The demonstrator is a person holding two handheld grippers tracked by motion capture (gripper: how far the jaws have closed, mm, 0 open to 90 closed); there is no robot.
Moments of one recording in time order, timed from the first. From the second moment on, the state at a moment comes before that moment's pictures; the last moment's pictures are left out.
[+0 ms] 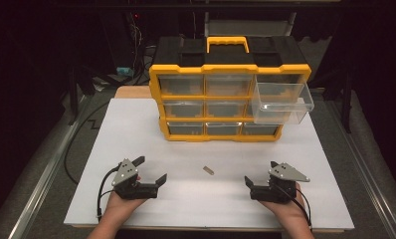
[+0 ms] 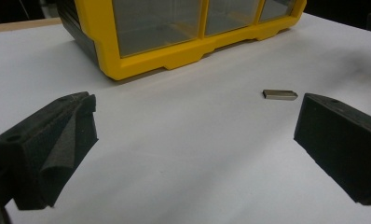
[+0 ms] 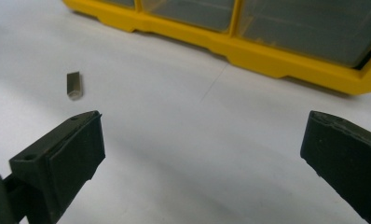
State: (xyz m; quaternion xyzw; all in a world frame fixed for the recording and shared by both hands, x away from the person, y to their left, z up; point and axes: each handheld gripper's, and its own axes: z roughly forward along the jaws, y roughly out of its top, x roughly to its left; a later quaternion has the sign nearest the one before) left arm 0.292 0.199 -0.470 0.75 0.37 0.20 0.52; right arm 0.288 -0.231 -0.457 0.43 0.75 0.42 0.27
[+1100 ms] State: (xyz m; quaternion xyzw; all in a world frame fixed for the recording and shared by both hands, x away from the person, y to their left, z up) left arm 0.293 0.197 -0.470 0.75 0.35 0.21 0.52; right arm 0.308 -0.173 -0.468 0.36 0.82 0.40 0.17
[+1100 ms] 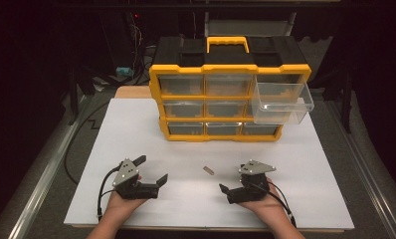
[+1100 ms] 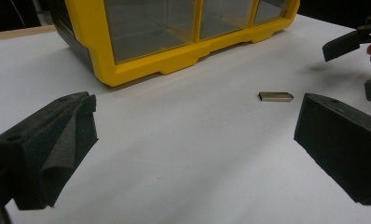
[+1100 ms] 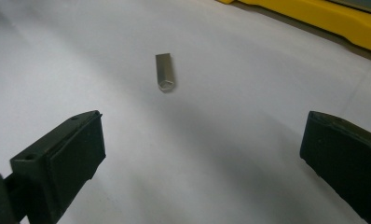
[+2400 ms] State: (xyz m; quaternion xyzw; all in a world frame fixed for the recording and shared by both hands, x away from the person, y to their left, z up) left arm 0.290 0.196 -0.469 0.74 0.35 0.20 0.53; right arm 0.350 -0.116 -0.467 0.31 0.87 0.37 0.13
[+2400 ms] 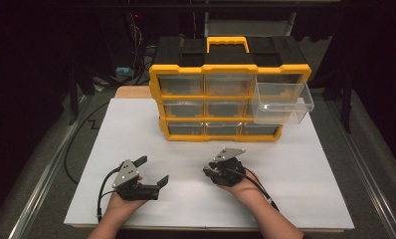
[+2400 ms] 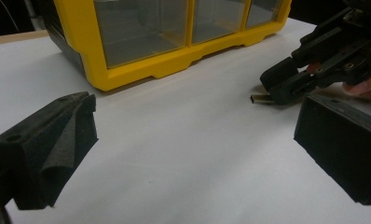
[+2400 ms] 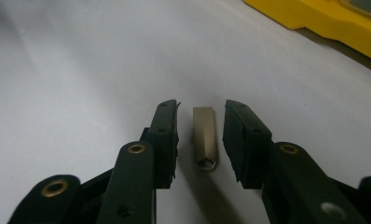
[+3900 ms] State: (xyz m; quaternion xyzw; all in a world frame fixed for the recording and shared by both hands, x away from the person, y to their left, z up) left arm 0.292 0.197 -0.470 0.74 0.35 0.21 0.54; right arm 0.354 -0.114 -0.461 0.28 0.88 0.35 0.14
